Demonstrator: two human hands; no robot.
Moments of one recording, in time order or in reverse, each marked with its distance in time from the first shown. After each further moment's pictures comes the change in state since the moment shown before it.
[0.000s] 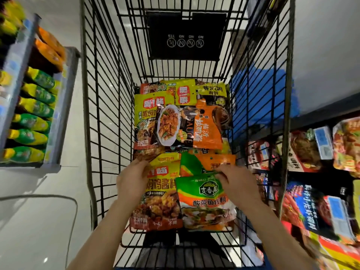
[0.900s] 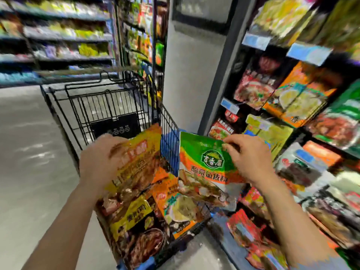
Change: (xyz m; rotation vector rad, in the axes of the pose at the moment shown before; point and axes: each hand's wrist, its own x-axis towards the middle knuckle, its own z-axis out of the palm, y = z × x) left_hand -0.114 0.039 -0.244 -0.428 0.447 0.934; right_hand -0.278 -0.141 -0.121 -0.267 1.153 0.199
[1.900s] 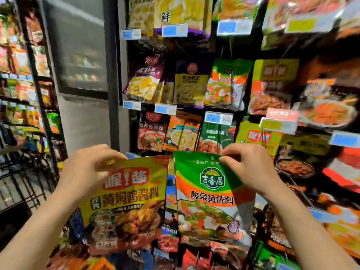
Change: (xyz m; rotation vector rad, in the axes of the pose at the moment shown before) left_hand 0.075 0.222 0.040 -0.307 -0.283 0.700; right_hand -0.059 0.083 -0.231 -0.298 0.204 0.319
